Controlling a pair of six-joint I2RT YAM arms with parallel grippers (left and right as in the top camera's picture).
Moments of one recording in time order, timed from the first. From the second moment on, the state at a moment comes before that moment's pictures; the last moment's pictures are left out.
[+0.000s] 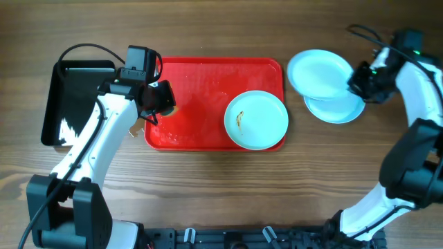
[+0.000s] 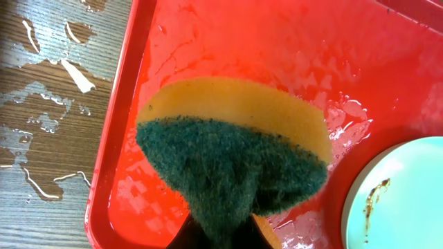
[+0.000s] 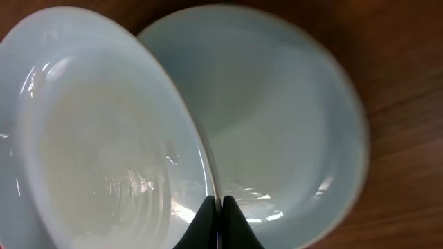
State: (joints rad) left arm -0.17 1.61 1.18 -0.77 0.07 -0.46; right arm -0.33 1.91 1.46 -0.90 -0.26 0.34
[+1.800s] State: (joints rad) left arm -0.17 1.61 1.18 -0.75 0.16 -0.47; right arm 0.23 1.78 1.16 -0.91 -0.06 0.61
